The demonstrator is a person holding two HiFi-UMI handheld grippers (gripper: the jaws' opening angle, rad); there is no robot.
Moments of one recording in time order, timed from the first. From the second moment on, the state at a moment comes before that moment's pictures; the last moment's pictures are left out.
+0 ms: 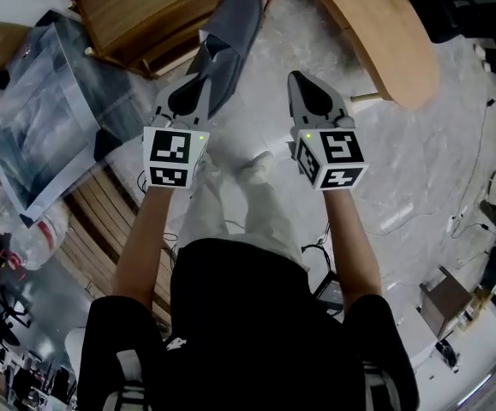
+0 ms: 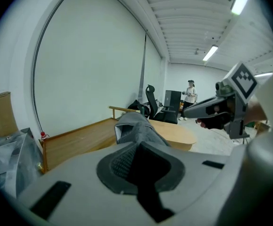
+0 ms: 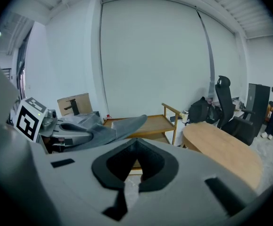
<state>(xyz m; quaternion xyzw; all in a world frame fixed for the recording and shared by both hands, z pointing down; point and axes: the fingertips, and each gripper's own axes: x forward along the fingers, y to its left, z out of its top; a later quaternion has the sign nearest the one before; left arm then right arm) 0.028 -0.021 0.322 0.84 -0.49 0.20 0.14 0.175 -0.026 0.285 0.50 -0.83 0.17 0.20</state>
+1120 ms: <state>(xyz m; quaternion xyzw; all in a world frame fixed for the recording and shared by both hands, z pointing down) 0.041 -0.048 0.590 0.84 -0.47 0.23 0.16 0.190 -0.053 0.547 0.50 -0.82 0.21 0.21</state>
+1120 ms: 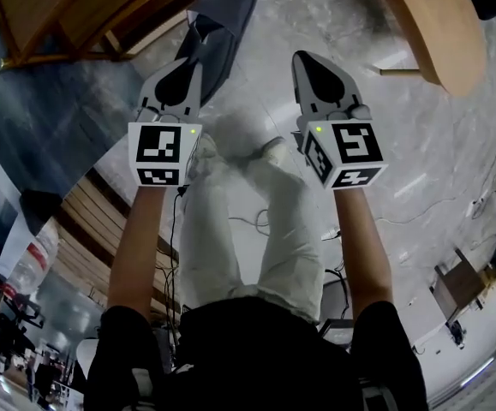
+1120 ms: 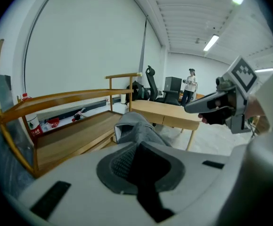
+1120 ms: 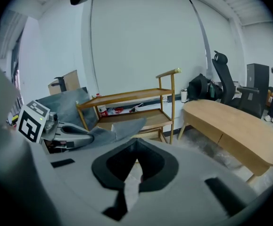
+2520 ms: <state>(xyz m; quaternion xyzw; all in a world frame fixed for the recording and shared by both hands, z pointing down) -0.026 -0.054 0.973 0.80 -0.52 0.25 0.16 0.114 -0.079 0.922 0.43 -0.85 0.20 0.23</state>
